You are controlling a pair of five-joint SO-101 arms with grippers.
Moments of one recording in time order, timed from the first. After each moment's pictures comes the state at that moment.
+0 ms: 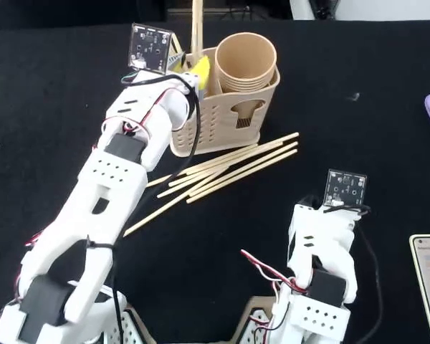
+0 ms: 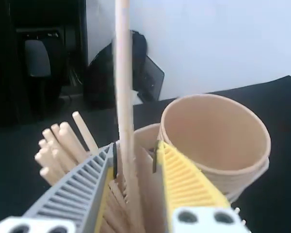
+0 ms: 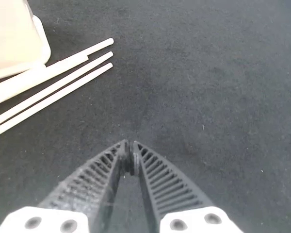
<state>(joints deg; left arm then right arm) 14.7 -18.9 25.6 12.8 3.5 19.0 -103.2 94.1 57.4 3.7</state>
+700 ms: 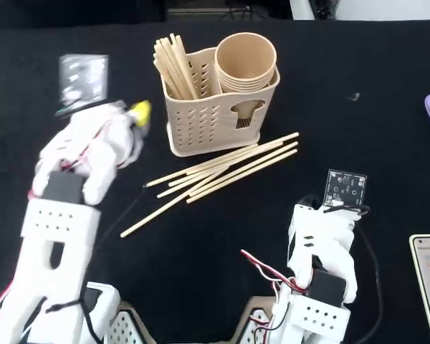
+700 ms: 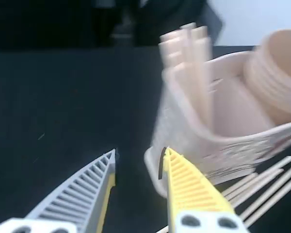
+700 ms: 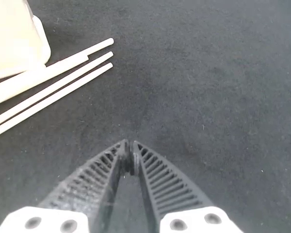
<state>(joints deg) -0.3 -45.0 40.0 42.7 3.6 19.0 -103.2 94.1 57.4 3.7</state>
